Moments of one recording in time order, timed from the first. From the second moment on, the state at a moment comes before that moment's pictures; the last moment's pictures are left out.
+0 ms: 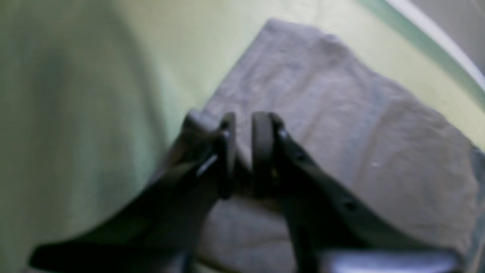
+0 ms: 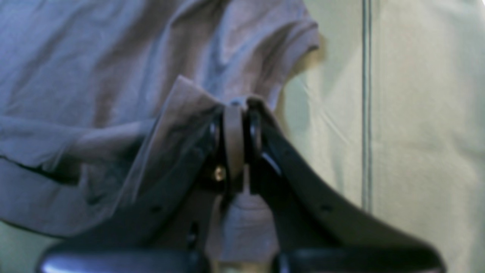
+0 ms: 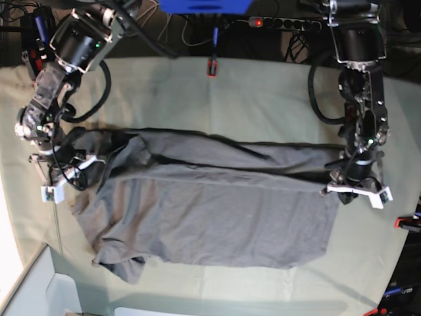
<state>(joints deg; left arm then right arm) -5.1 -9.5 -12.1 75.2 -27.8 4.2 19.4 8.0 -3.5 39.5 80.6 -9.5 39.0 -30.9</state>
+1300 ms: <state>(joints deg) -3.1 -8.8 -18.6 62.5 -27.8 3.7 18.0 -2.2 -1.3 40.5 79.8 -9.3 39.1 -30.4</state>
